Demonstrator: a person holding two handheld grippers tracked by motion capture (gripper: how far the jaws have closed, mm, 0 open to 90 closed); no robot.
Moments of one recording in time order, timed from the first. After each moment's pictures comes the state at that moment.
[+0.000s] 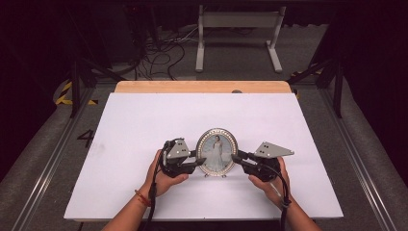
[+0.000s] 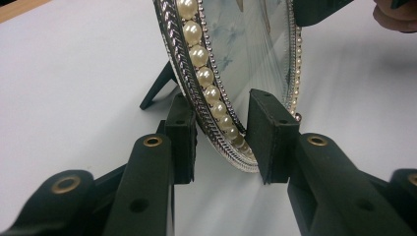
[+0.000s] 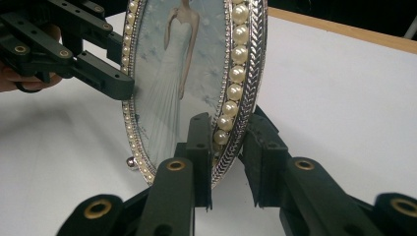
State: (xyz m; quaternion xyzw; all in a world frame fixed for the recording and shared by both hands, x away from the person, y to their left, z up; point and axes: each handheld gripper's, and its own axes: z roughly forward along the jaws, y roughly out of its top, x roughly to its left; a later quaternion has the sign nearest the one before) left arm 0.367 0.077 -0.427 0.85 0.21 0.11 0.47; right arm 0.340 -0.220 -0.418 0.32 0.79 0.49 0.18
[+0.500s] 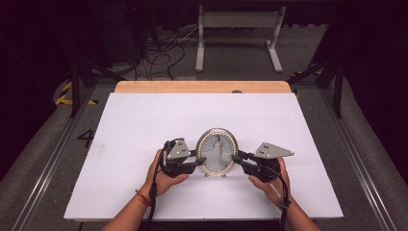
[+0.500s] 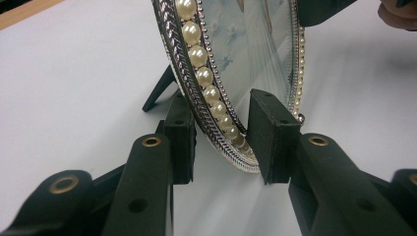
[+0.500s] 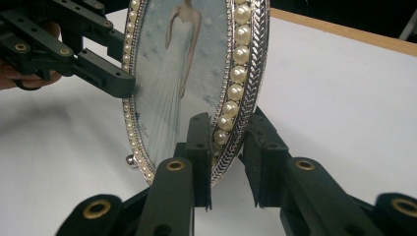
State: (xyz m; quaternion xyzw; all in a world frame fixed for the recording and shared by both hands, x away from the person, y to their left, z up) left arm 0.368 0.077 -0.427 0.85 0.20 0.12 0.47; right arm 0.338 -0.219 -0.418 0.32 0.79 0.48 0.19
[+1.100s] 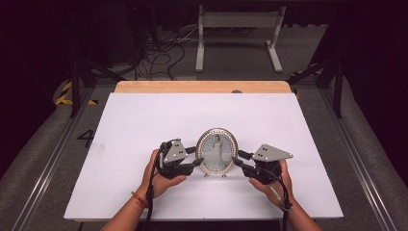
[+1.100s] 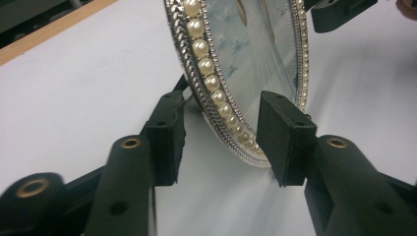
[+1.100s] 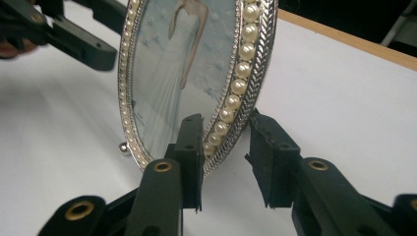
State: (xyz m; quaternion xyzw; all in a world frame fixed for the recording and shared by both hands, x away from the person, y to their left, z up) left arm 0.357 0.086 -0.417 0.84 0.21 0.16 0.47; right arm 0.329 -0.217 -0.411 0.31 0.81 0.45 0.22
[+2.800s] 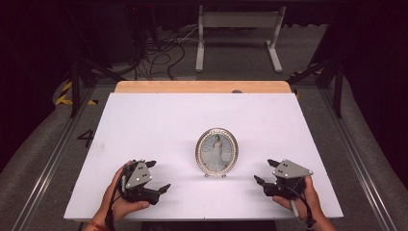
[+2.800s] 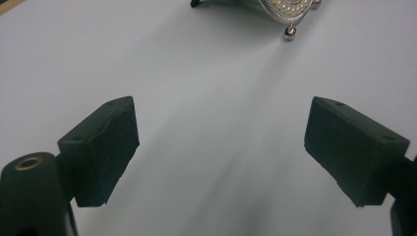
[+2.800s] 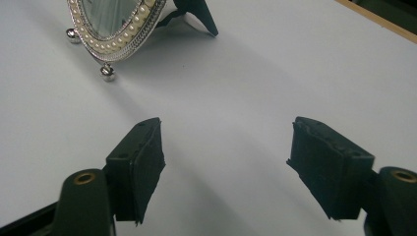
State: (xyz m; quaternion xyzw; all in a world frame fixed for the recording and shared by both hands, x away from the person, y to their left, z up) left arm 0.305 0.174 -0.436 0.86 0.23 0.18 0.41; right arm 0.297 -0.275 -0.432 0.32 0.83 0.37 0.27
